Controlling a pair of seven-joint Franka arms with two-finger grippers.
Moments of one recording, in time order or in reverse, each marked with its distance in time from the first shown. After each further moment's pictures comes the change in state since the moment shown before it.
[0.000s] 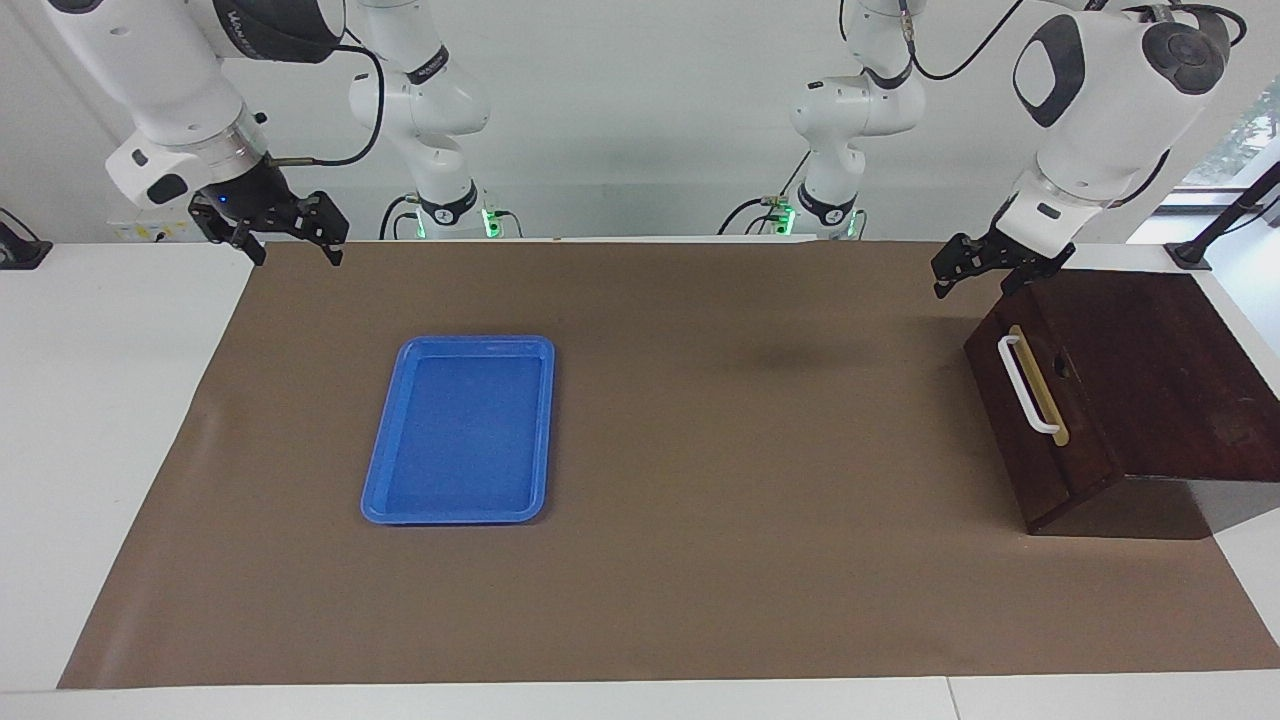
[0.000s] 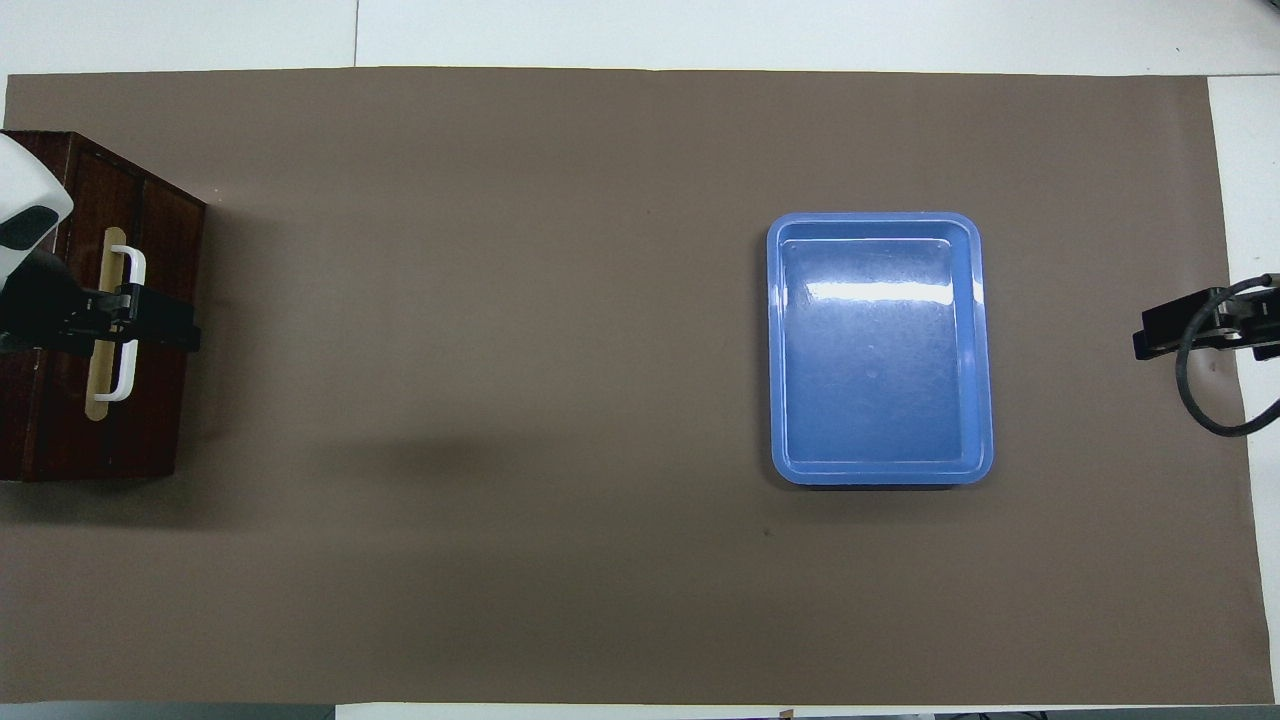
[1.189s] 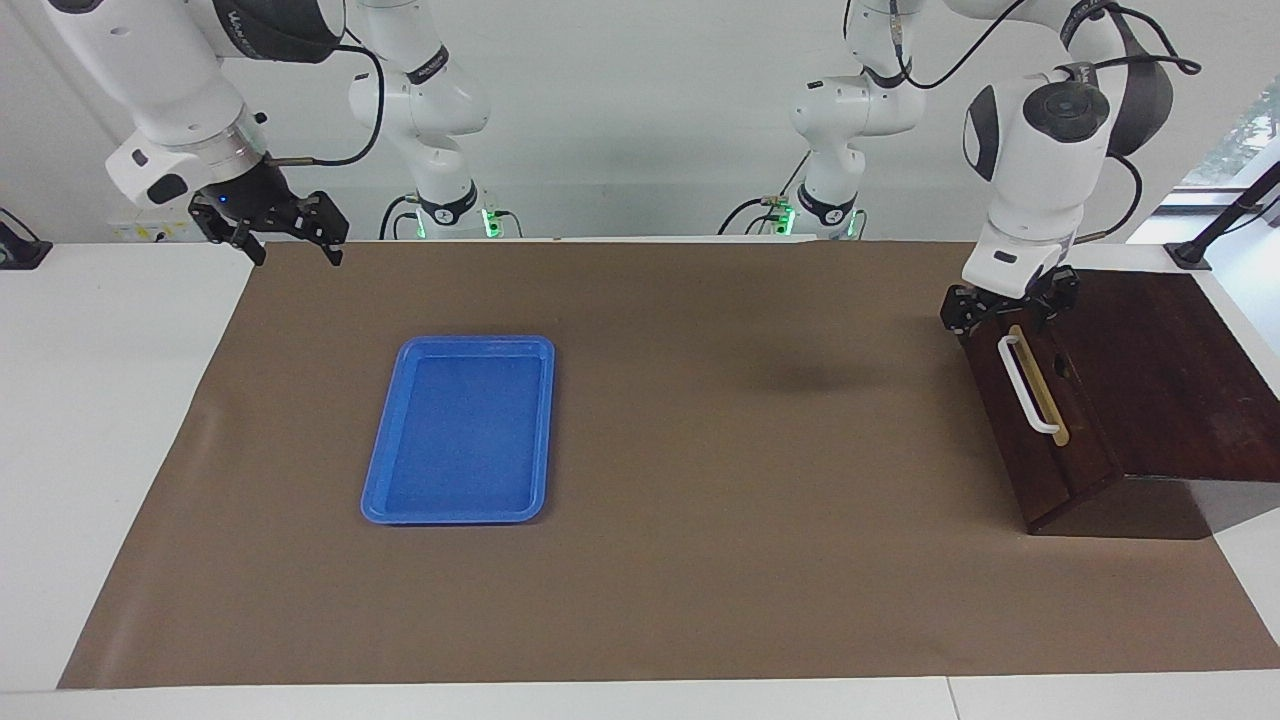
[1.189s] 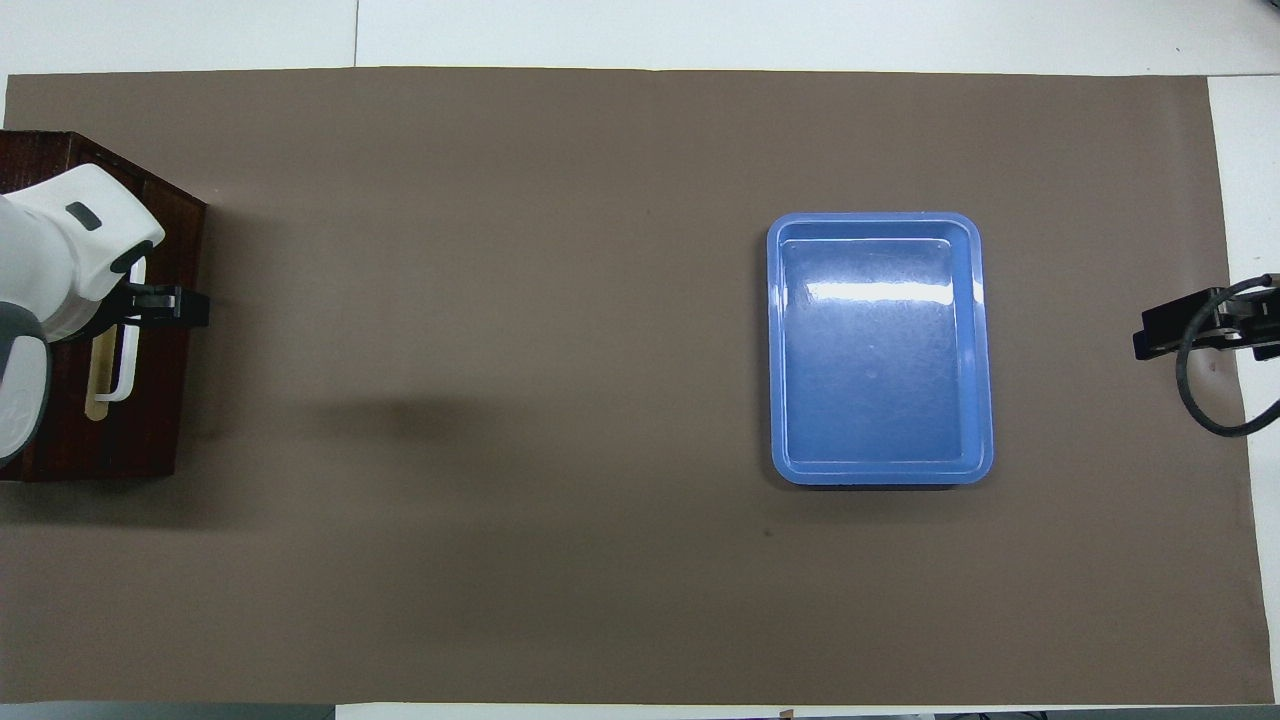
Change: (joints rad) left arm -0.009 -0.002 -0.041 -0.215 0.371 0.343 -0.112; right arm 0.000 0.000 0.000 0.000 0.000 0.000 0.000
